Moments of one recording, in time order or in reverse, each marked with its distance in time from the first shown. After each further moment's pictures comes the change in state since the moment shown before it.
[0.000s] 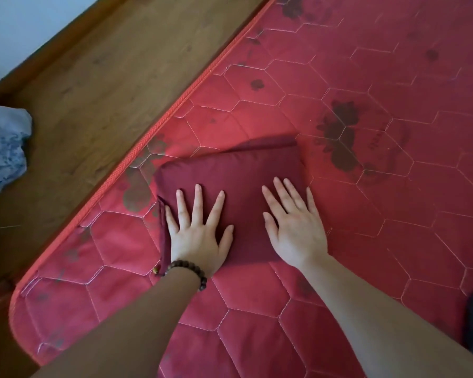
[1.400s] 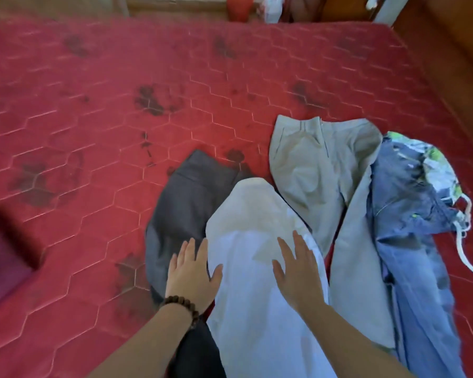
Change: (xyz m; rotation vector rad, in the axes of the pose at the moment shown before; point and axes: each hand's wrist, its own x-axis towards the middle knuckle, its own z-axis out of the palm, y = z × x) left_hand -0.299 0.464 -0.070 -0.005 -0.346 0.617; right_hand -0.538 0.301 -0.113 0.242 0.101 0.956
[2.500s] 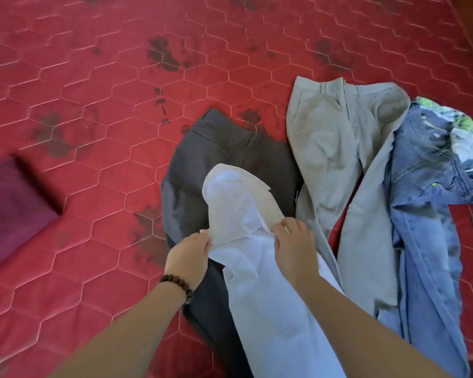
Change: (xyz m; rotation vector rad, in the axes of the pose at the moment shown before) left_hand -0.035 -0.043 0.034 -0.185 0.164 0.077; right_hand -0.031 -0.022 0.023 -0.071 0.219 -0.185
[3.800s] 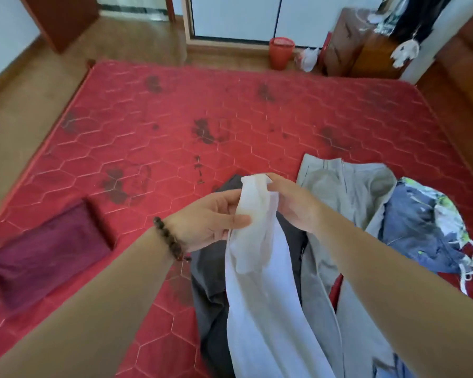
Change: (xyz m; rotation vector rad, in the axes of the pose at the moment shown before) left_hand 0.011 0.090 -0.259 -1.302 -0.649 0.248; right_hand 0.157 -0.095 -0.214 1.313 -0.705 0.057
